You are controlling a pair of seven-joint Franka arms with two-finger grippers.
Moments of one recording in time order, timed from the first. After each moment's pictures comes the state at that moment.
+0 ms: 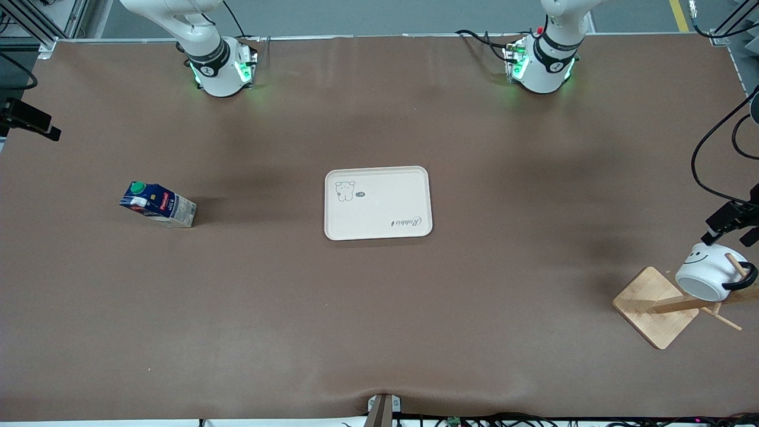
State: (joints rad) left arm 0.42 0.16 -0.10 -1.99 -0.51 2.51 0.63; right arm 0.05 -0.04 -0.19 -1.54 0.00 1.40 -0.03
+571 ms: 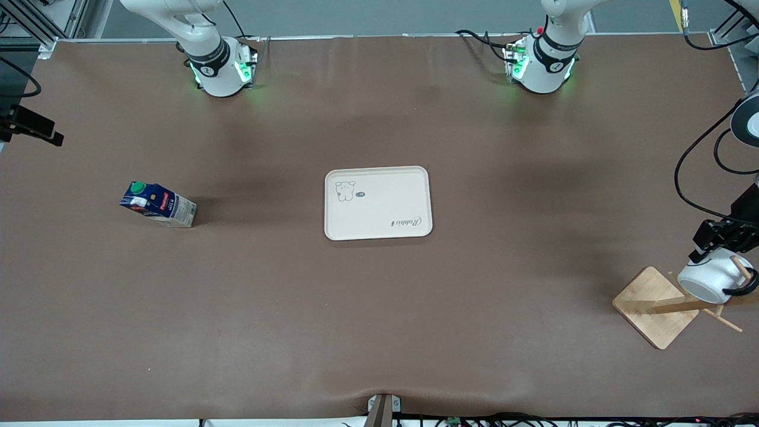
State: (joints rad) left arm 0.41 0.20 -0.16 -1.96 -0.53 2.54 0.65; right arm 0.05 -0.01 -0.19 -1.54 0.00 1.41 -0.03
